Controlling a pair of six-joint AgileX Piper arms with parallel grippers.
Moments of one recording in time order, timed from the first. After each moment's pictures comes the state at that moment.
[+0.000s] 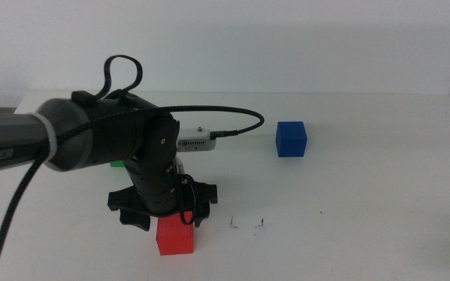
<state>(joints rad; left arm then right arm) -0.58 1.78 -1.13 0.04 0.84 -0.63 -0.02 0.01 0.00 0.04 0.22 -0.01</state>
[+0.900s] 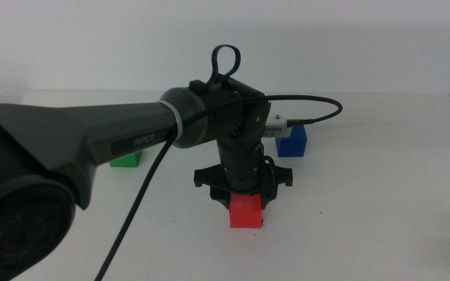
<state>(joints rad) -0.71 2.12 -1.62 -0.02 0.99 -0.63 -0.02 0.01 0.00 0.04 0.22 -0.01</state>
